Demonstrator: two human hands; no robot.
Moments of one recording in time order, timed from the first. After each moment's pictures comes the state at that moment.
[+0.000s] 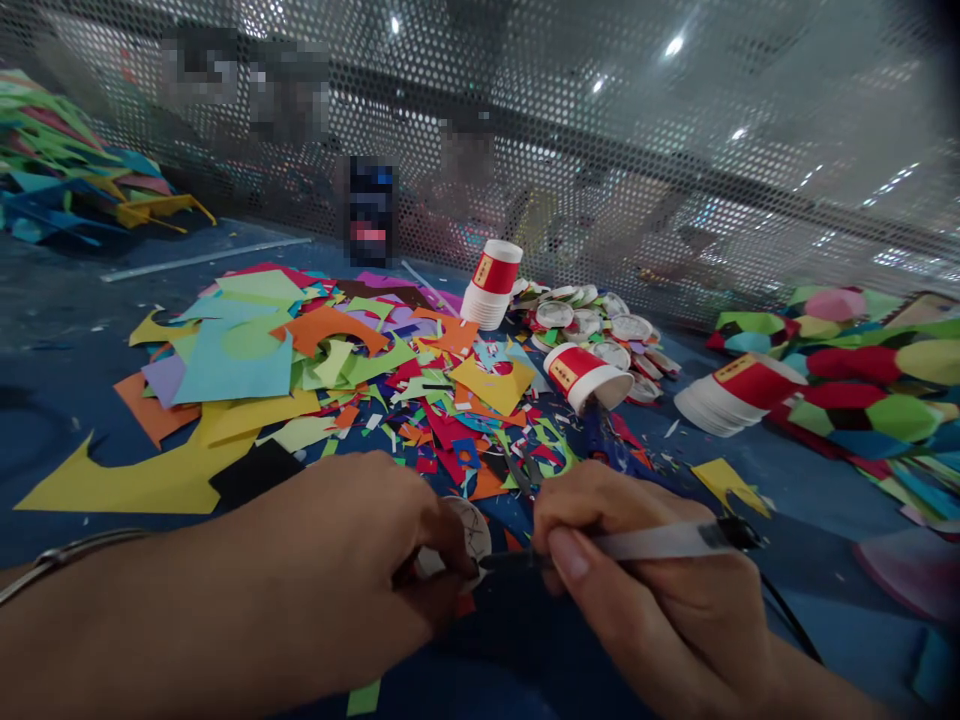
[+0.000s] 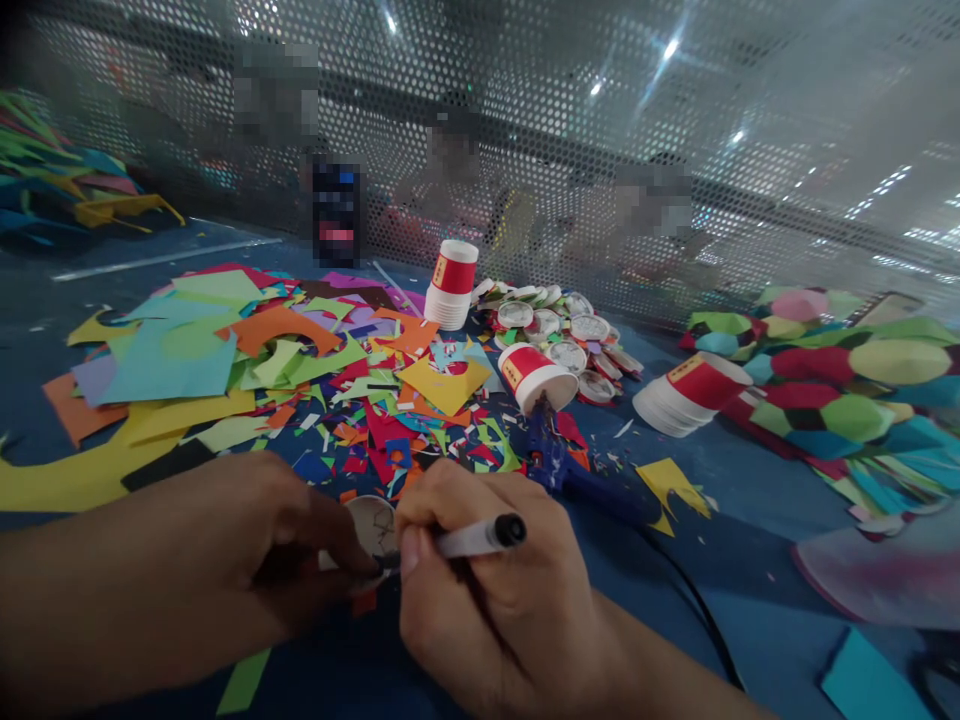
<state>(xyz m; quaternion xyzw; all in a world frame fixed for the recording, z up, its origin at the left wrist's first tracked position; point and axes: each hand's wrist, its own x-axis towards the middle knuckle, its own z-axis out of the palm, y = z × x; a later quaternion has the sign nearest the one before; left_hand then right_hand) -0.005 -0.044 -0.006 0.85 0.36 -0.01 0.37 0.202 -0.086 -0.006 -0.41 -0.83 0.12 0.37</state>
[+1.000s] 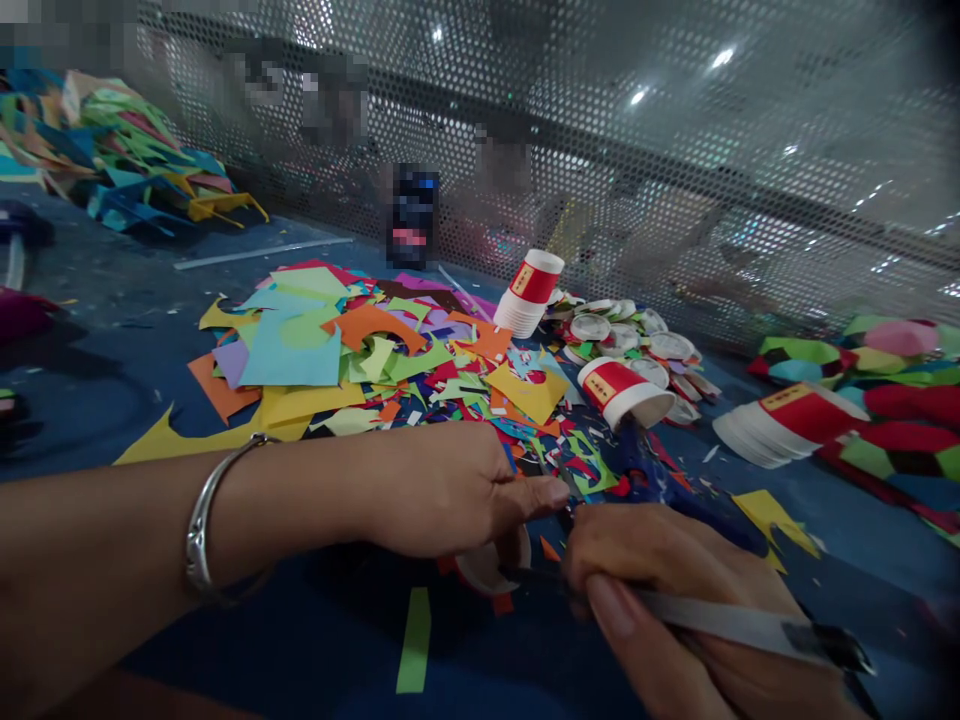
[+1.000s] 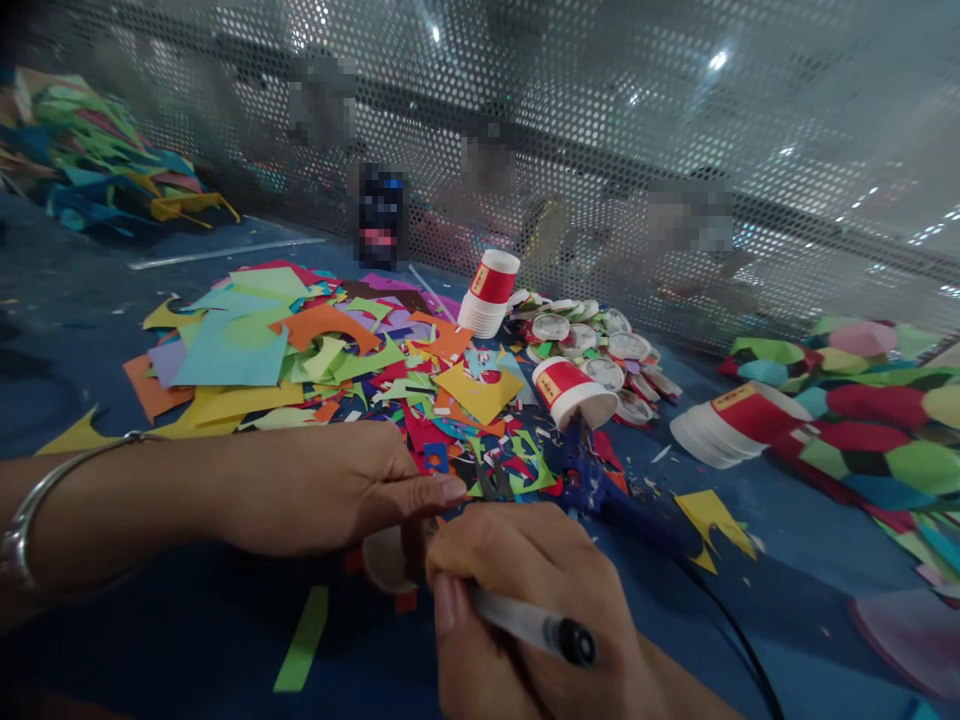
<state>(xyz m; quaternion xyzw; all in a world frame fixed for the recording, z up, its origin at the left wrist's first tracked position) 0.008 -0.010 0.012 0.82 0.32 -0.06 0.47 0.191 -0.091 0.001 -0.36 -0.87 0.05 0.34</state>
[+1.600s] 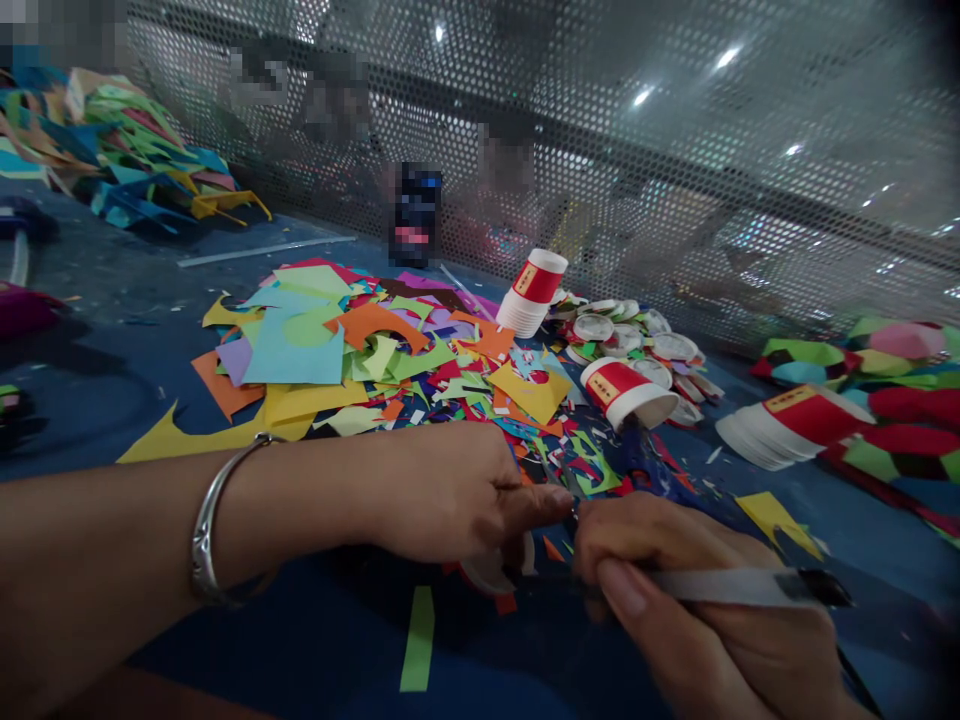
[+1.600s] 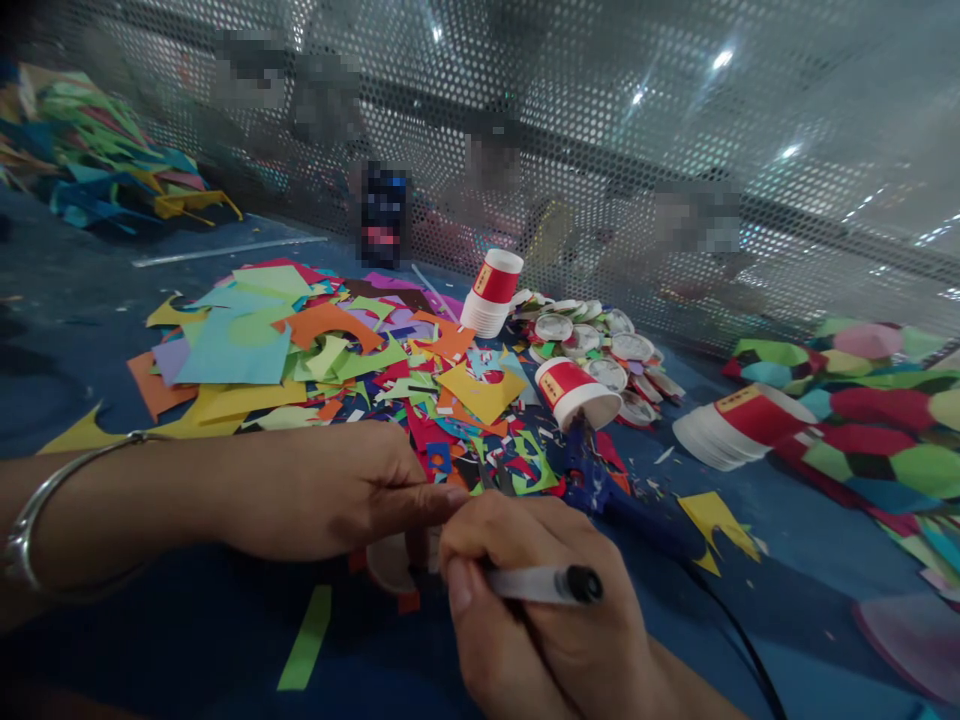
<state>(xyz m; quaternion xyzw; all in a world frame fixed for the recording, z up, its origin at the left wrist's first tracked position) 0.006 -0.009 0.010 0.82 0.30 -0.04 0.48 0.187 -0.088 -0.001 -0.40 -0.84 0.07 0.36</state>
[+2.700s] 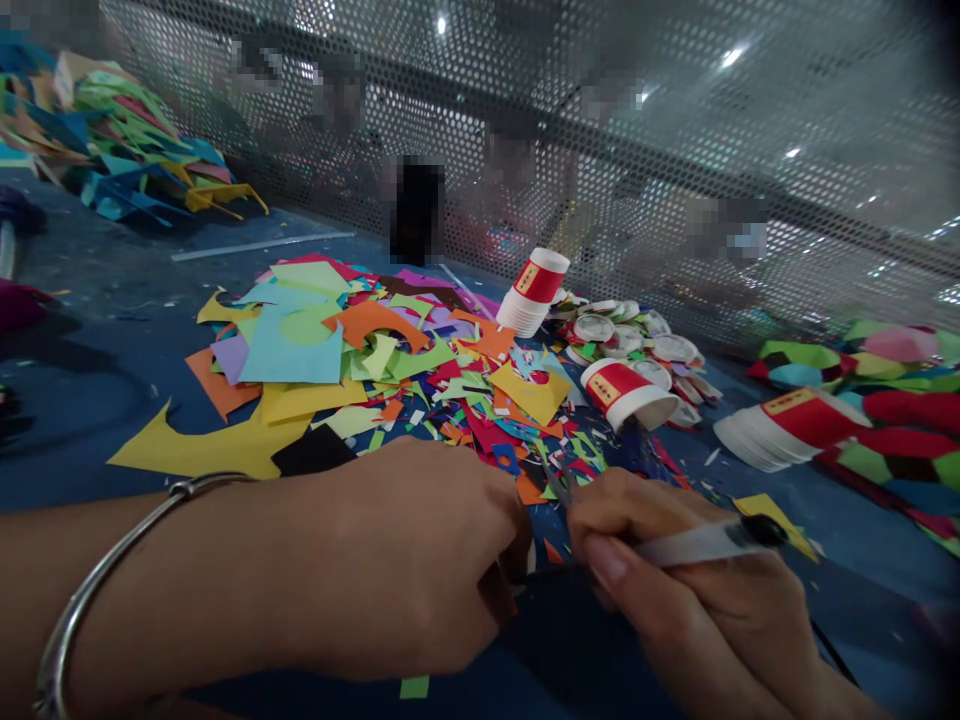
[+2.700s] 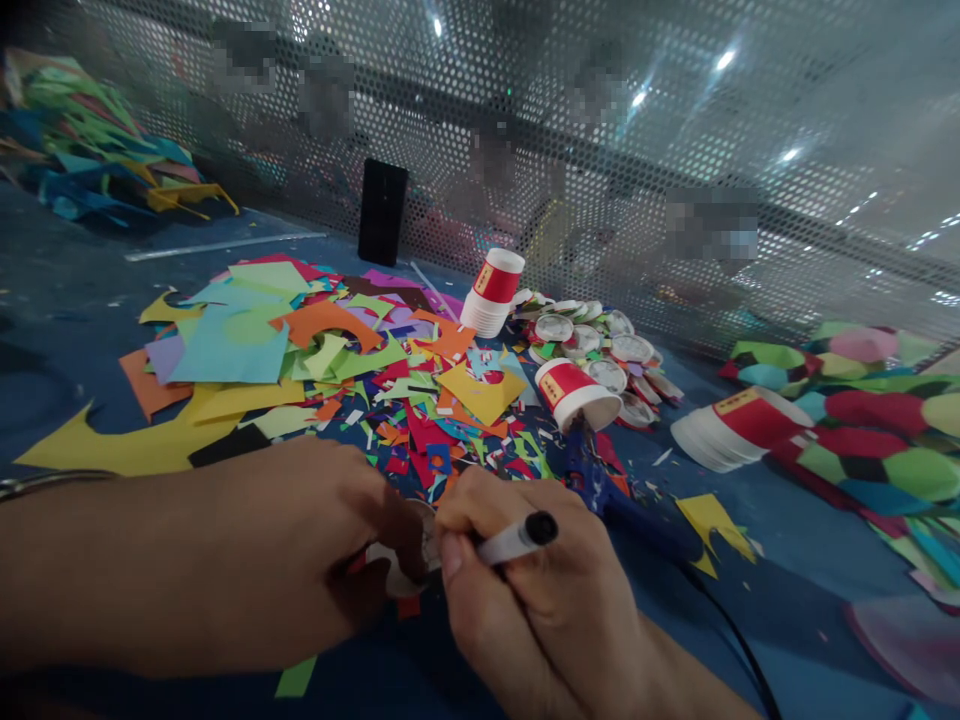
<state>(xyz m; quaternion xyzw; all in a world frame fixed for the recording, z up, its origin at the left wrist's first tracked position) -0.006 -0.035 0.004 0.90 0.31 0.02 0.30 0.191 -0.078 0.000 -0.40 -0.85 0.17 0.31</state>
